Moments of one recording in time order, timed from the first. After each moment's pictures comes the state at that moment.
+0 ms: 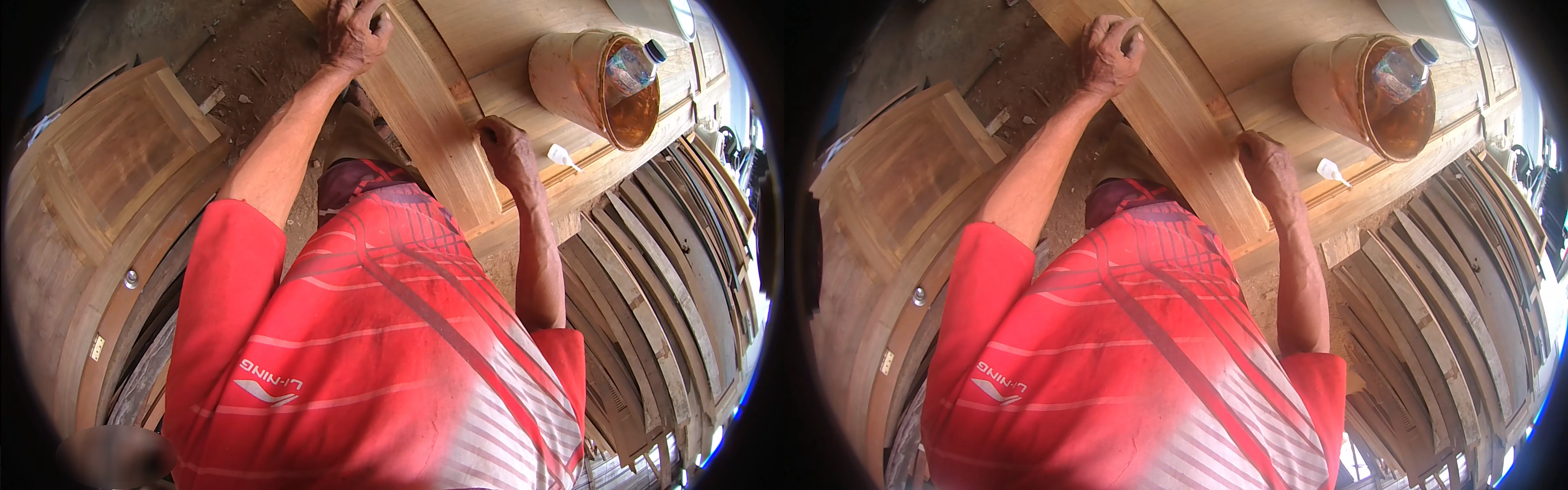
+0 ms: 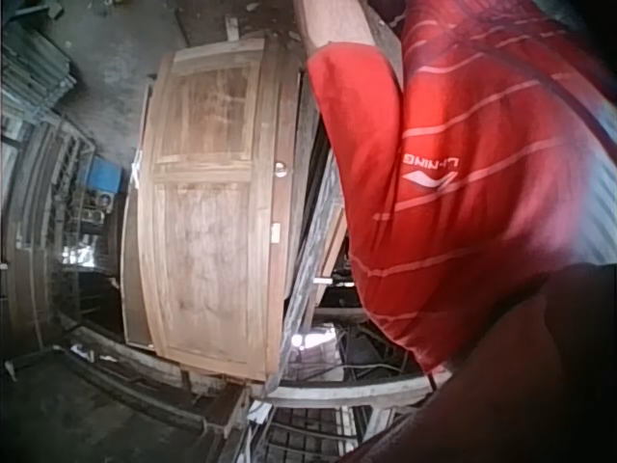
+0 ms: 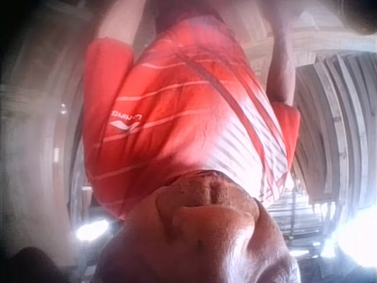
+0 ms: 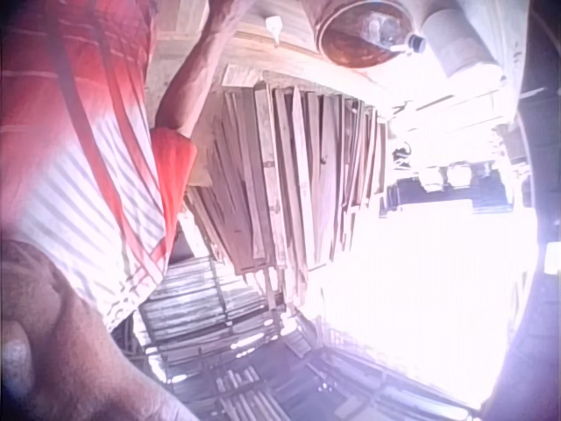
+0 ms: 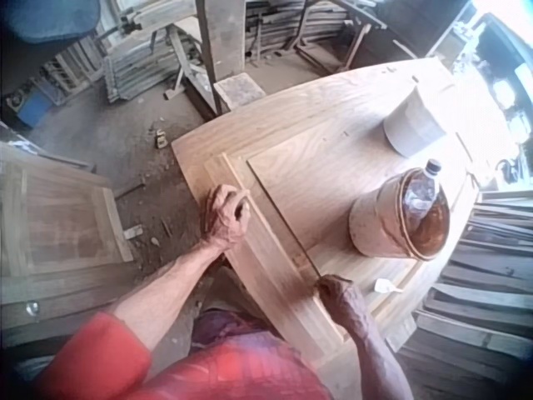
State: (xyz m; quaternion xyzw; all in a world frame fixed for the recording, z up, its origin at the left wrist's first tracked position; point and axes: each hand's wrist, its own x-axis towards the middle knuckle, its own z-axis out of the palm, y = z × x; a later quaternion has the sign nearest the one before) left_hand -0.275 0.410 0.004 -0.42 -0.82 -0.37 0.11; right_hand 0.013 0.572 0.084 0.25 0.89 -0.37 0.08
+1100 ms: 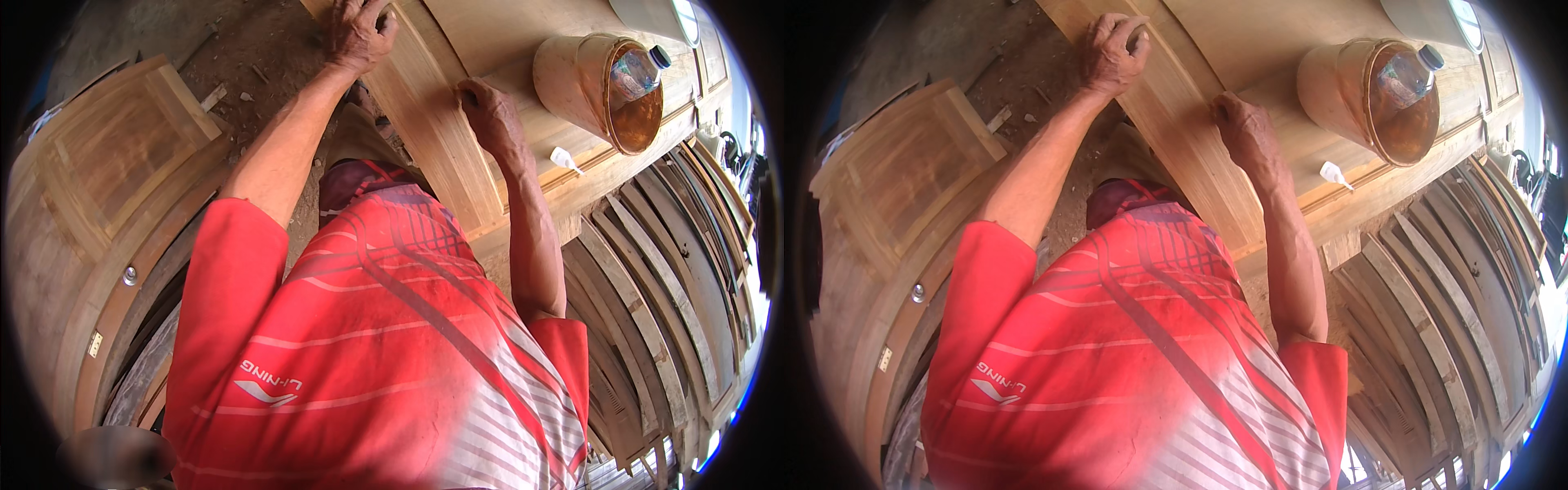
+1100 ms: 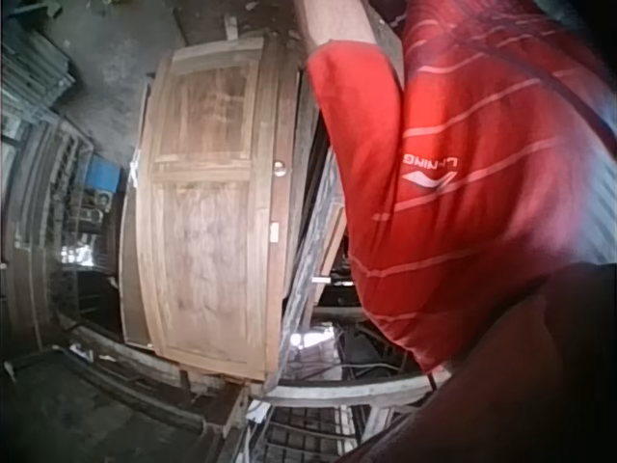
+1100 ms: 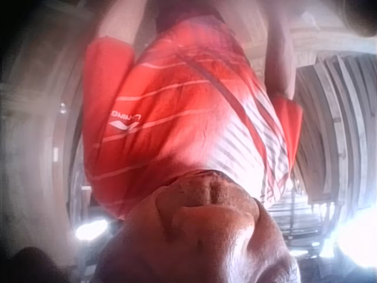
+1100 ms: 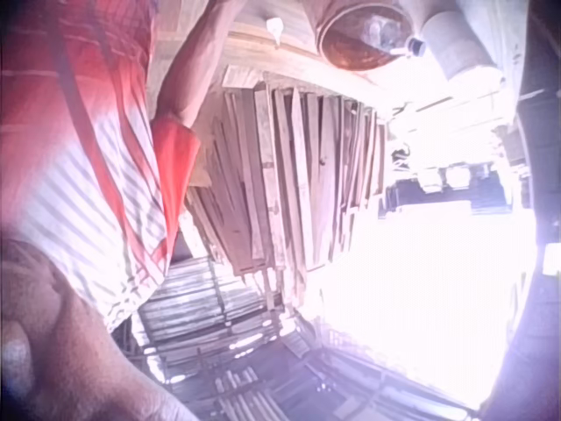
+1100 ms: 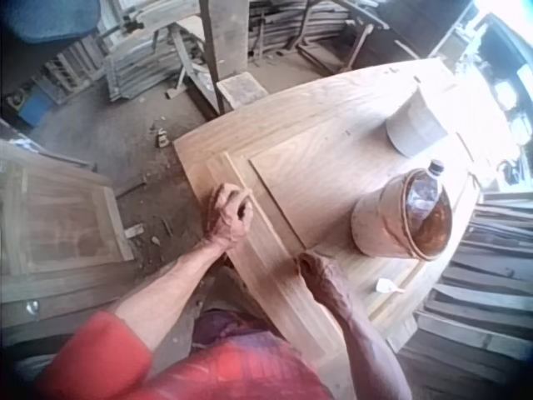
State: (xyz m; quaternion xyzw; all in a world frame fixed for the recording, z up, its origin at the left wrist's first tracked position) left_hand -0.272 0.412 0.005 -0.41 -0.83 -0.37 0.11; right_hand -0.053 0.567 0.072 0.22 0.90 -0.36 0.08
